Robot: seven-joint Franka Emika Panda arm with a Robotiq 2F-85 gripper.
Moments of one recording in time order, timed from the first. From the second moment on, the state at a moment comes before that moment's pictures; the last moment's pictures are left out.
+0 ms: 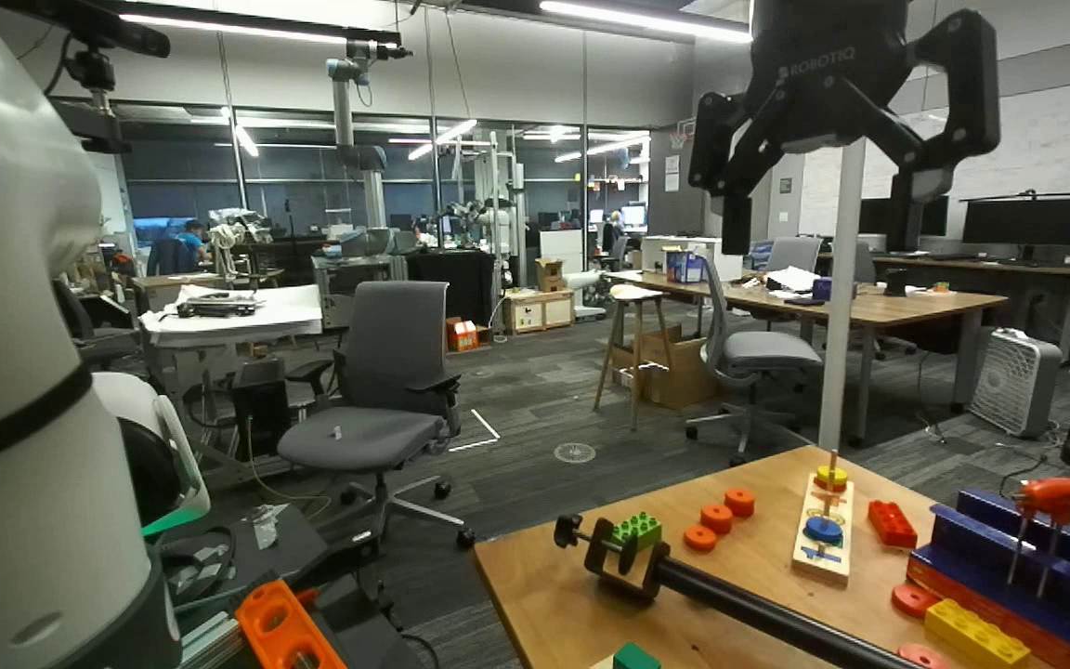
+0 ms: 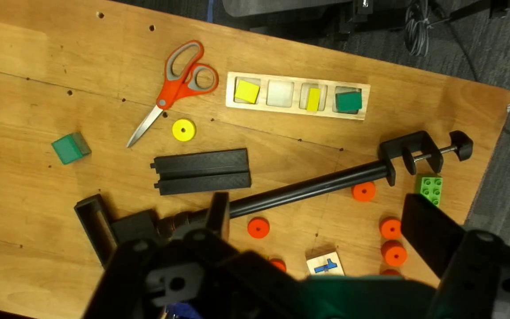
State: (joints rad) arm -0.18 -0.37 -0.22 -2.39 -0.21 1.96 -0.22
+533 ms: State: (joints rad) arm -0.12 -0.18 -0.19 -2.48 -0.19 2.21 -0.22
